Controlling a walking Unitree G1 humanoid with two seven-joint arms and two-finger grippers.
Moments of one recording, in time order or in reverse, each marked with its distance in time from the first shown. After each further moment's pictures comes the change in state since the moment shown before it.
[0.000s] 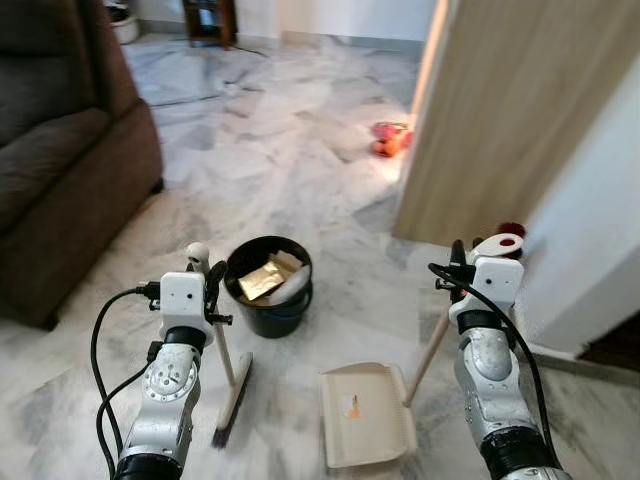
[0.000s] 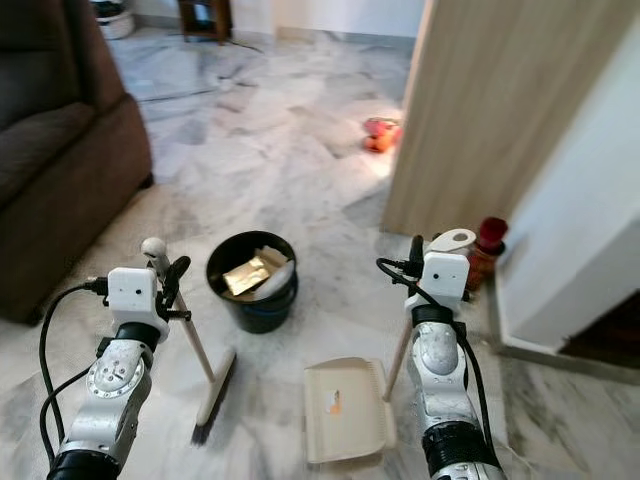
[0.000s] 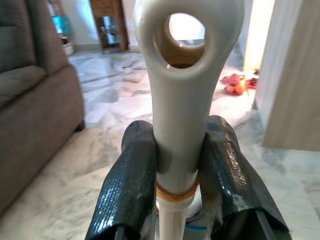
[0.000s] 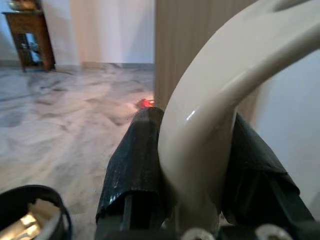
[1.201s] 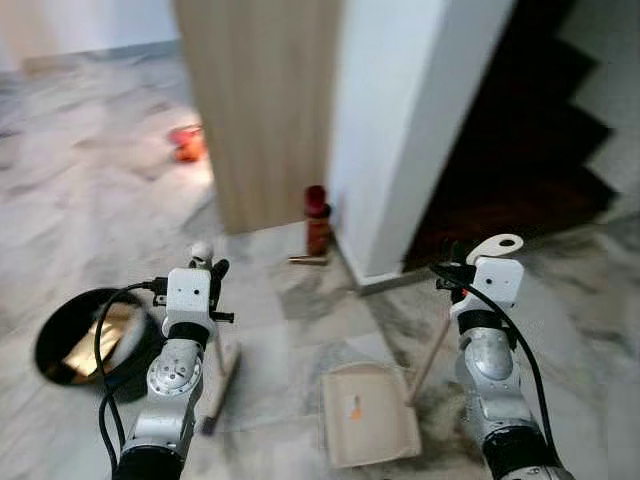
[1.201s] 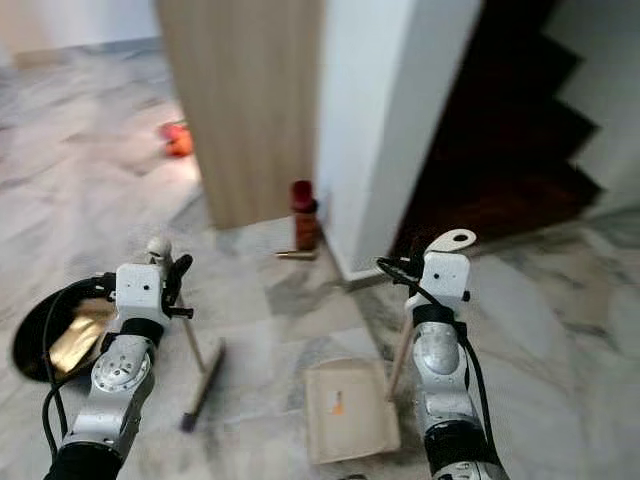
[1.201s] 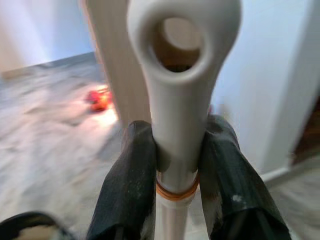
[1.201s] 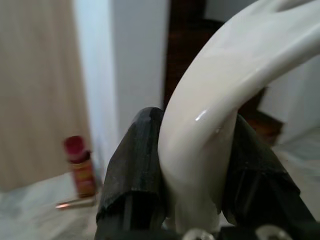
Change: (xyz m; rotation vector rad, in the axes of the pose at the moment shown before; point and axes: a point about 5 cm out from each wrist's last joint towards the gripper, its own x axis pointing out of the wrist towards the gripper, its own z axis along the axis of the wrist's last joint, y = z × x) left arm 0.004 -0.003 -0.002 0.041 0.023 0.003; right arm 0.000 0.002 -0.001 -0.008 0.007 0.011
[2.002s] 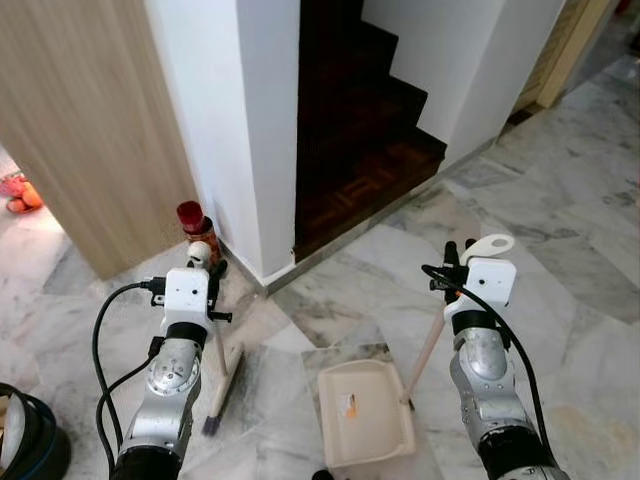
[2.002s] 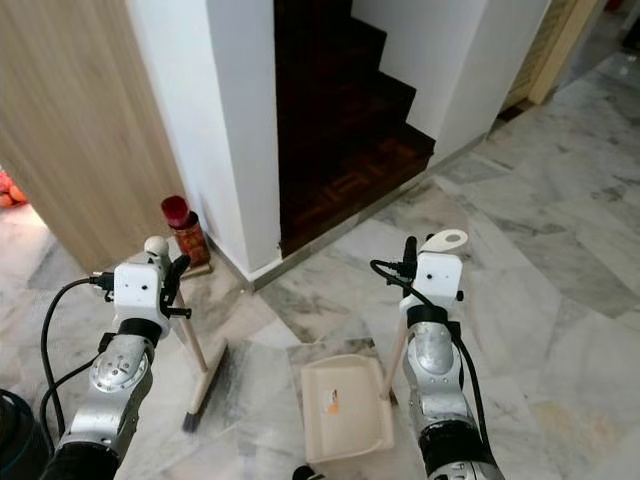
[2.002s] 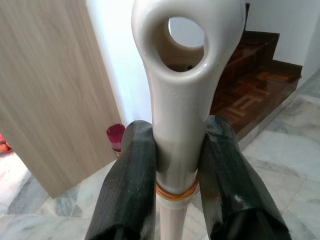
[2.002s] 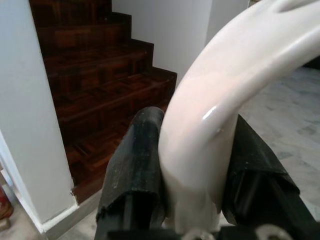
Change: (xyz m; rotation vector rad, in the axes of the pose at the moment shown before) left arm 0.001 0.003 0.001 0.022 -0.004 0.006; right arm -0.001 0.005 0.000 0.013 0.002 0.014
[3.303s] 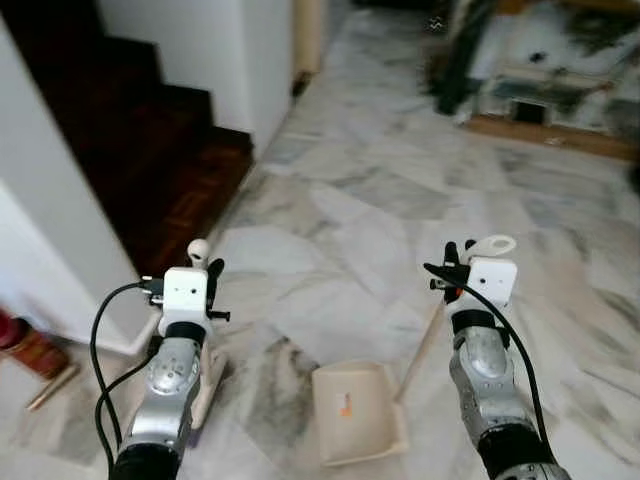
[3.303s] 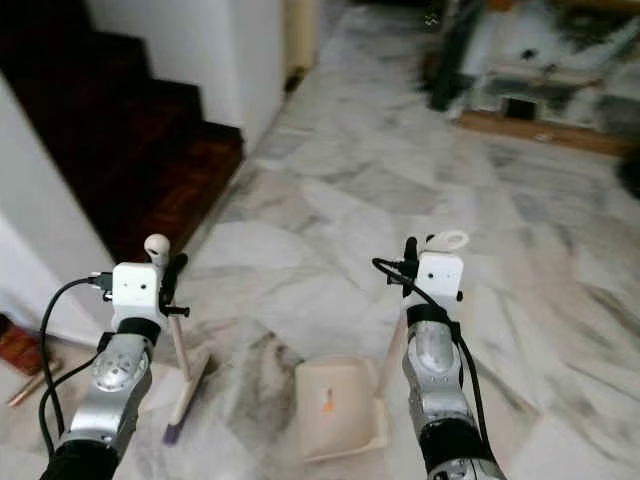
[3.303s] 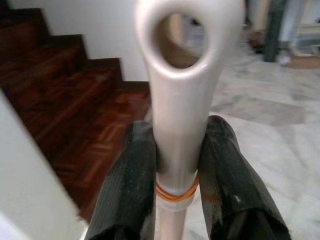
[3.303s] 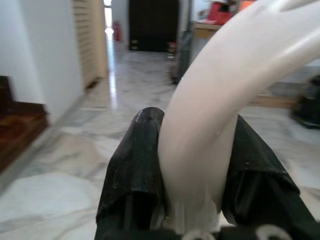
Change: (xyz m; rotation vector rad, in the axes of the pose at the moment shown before) left arm 0.001 0.004 -0.002 -0.008 0.002 0.028; right arm 0.003 -0.001 0.001 -0.015 0.001 0.006
